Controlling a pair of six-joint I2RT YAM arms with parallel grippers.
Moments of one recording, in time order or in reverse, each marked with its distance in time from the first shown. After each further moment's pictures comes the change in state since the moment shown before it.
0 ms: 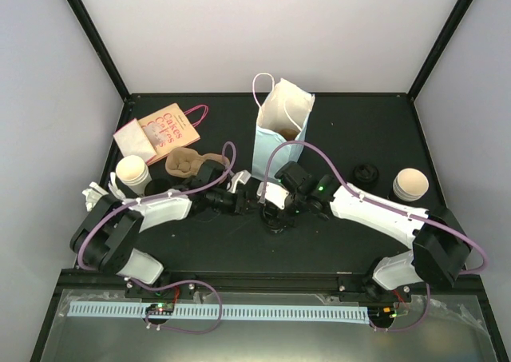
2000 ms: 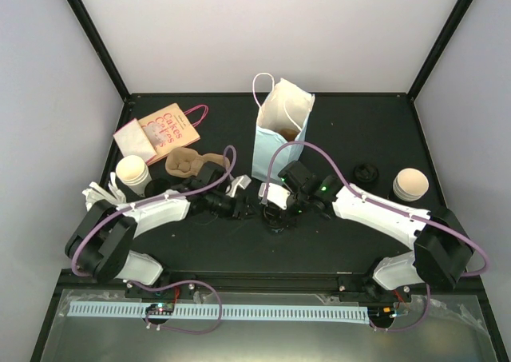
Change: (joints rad) left arm -0.030 -0.072 0.006 -0.164 -0.018 0.032; right arm -0.023 -0.015 -0.026 0.028 -0.037 -0.068
